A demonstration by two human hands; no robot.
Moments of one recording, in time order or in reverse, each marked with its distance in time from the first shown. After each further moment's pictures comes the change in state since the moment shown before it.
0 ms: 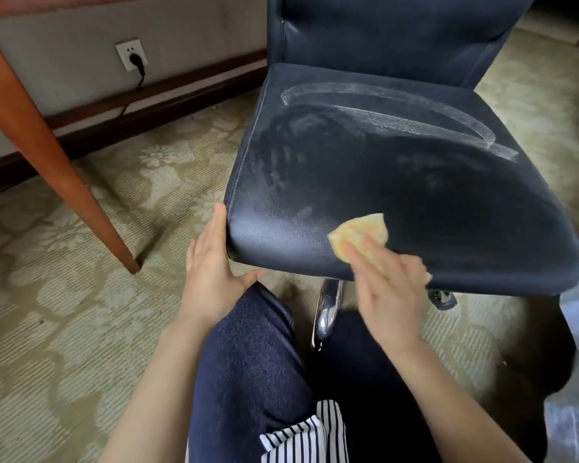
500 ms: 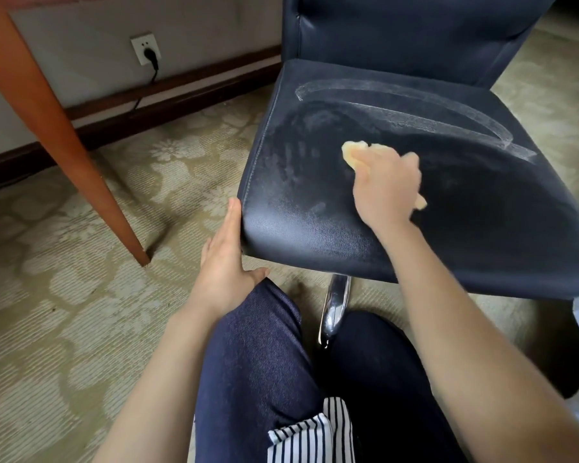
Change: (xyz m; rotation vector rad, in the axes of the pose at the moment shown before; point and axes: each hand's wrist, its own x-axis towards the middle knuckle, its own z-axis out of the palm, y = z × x) left_hand 0.000 -0.002 -0.006 -0.074 -0.129 -0.031; right_hand 0.133 -0.008 0.042 -0.158 -0.368 0.375
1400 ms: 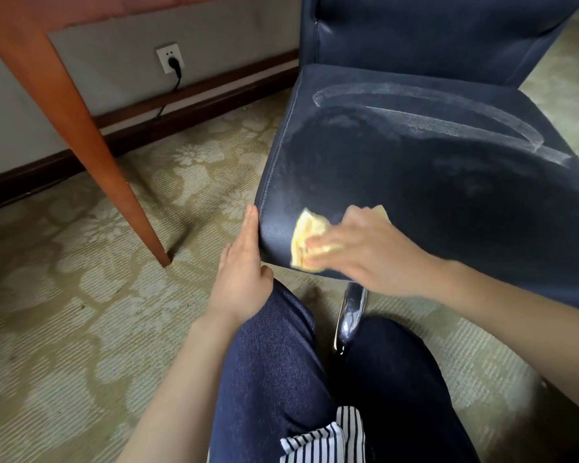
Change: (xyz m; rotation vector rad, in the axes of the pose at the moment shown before) left_hand -0.008 0.012 0.000 0.042 0.028 -0.031; right_hand -0.042 0.020 -0.005 0.299 -0.309 -1.152
